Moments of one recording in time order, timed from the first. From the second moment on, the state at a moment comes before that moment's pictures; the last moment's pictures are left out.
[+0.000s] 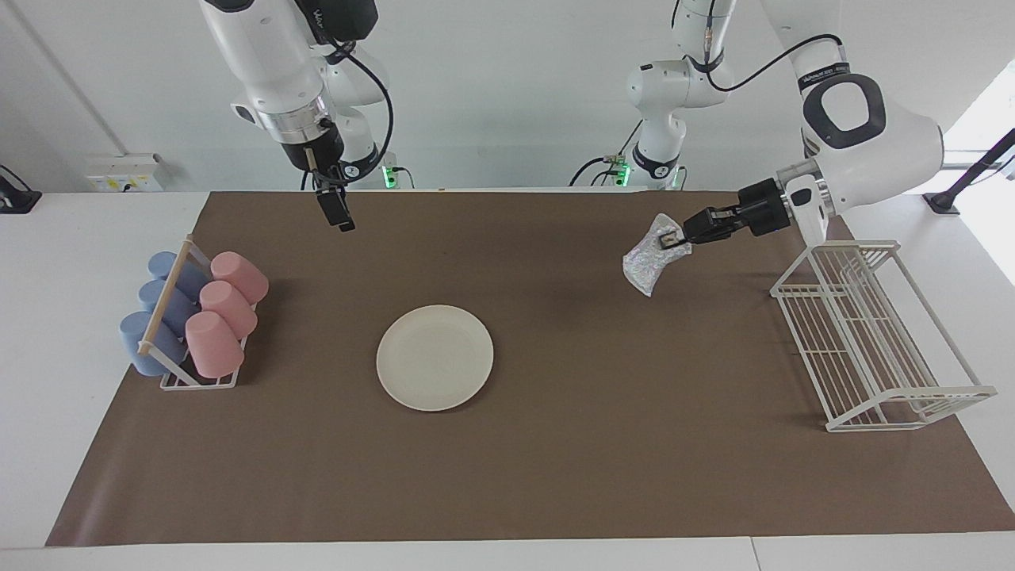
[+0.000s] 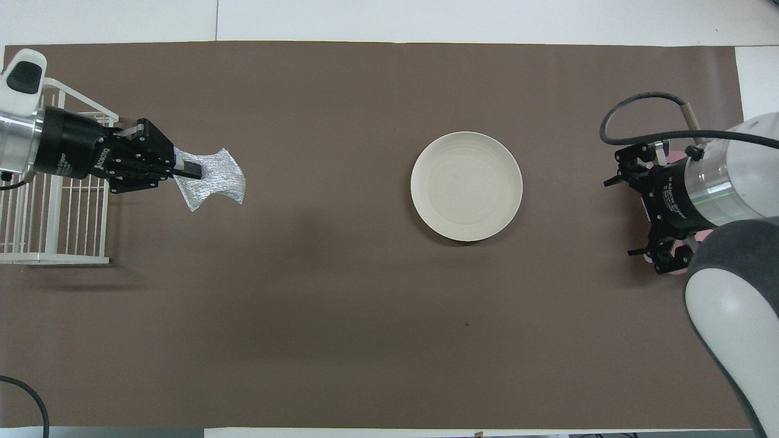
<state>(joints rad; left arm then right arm) -0.02 -0.01 -0.01 -1.94 -1.01 1.68 -0.07 0.04 -0.08 0.19 -1.72 0.09 1.59 1.53</state>
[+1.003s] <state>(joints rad) -0.21 -0.15 -0.02 -2.34 -1.52 1.72 0.36 0.18 0.06 0.25 -1.57 0.11 1.60 1.77</state>
